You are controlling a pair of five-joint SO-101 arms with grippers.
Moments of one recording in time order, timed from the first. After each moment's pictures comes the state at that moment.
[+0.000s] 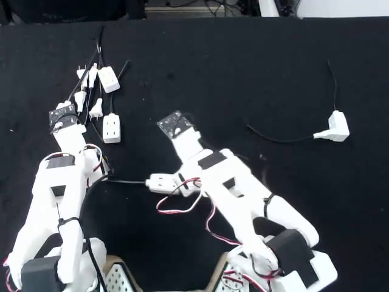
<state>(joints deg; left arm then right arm) -14.4 -28.4 60.3 43.4 8.3 -29.8 -13.6 53.7 42.7 6.6</state>
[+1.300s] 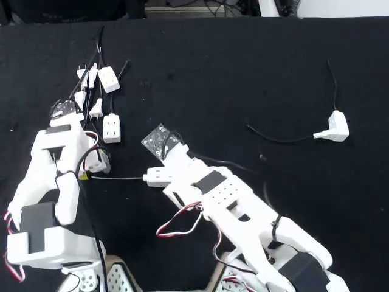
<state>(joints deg) -16.4 -2.6 38.7 57.0 7.8 -36.0 -25.8 62.7 38.9 11.2</state>
